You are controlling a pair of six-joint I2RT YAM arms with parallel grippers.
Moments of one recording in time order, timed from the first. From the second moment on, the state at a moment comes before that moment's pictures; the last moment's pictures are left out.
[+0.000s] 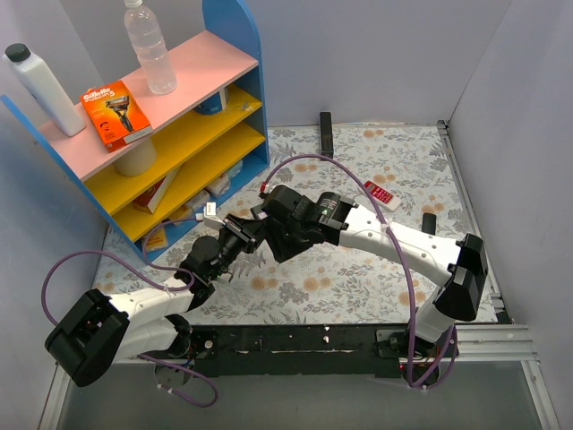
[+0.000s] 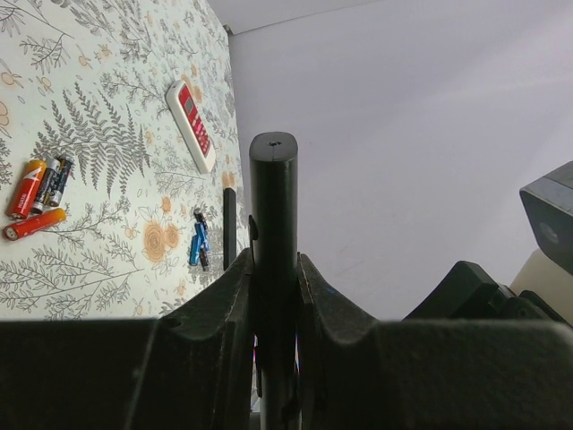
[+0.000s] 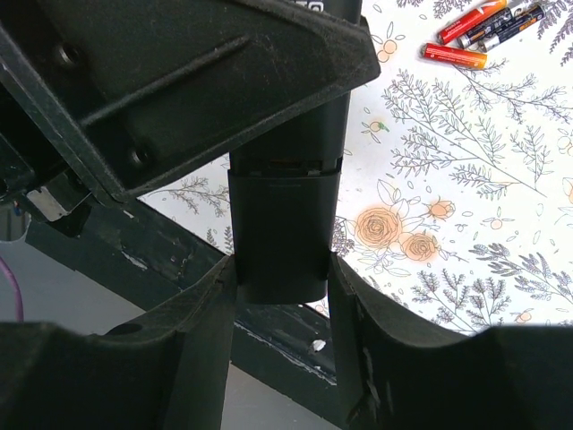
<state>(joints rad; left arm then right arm) -0.69 1.10 0.24 0.88 -0.07 -1.35 1.13 1.62 1.56 -0.98 0.10 0.55</state>
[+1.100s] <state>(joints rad) -0.70 1.07 0.25 0.82 -0.10 -1.32 1.14 1.68 1.61 -1.05 0.10 0.54</state>
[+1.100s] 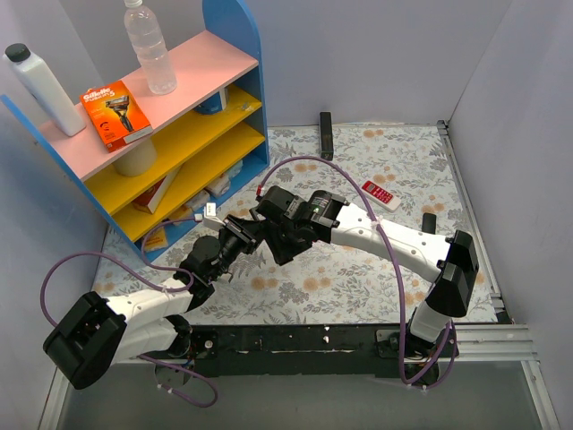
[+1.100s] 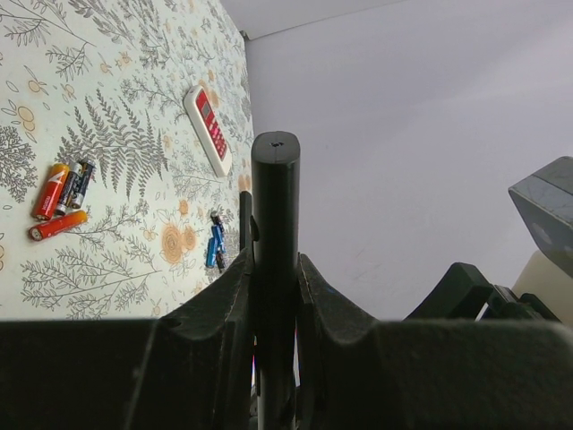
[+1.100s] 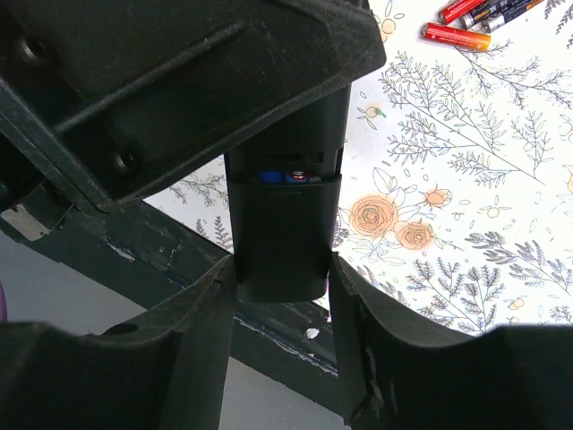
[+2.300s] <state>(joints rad) -0.71 1.07 0.25 0.82 -0.08 -1.36 1.14 1.68 1.67 -1.06 0.11 0.54</state>
